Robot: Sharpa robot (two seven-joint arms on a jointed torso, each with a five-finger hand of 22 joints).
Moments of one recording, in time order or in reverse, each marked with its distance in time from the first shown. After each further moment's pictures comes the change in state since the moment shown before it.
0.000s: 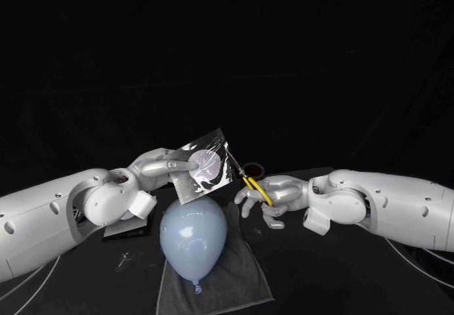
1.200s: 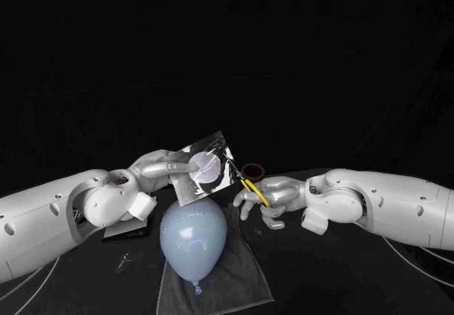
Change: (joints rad) left arm 0.000 -0.001 -0.001 -0.001 -0.004 0.010 -0.007; left_hand -0.003 -0.003 0.000 0.000 0.000 0.000 0.000 0.000 0.000 0.002 -0.002 0.000 0.000 0.000 0.000 0.000 0.001 0.000 0.000 0.000 0.000 0.000; right arm 0.008 0.020 -0.001 -0.015 -0.016 0.005 -0.026; right_hand -0.014 -0.003 0.025 -0.003 0.000 0.000 0.000 0.024 0.009 0.022 -0.006 0.000 -0.038 0.020 -0.005 0.021 0.028 -0.008 0.027 -0.002 0.057 0.034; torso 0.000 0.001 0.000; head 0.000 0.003
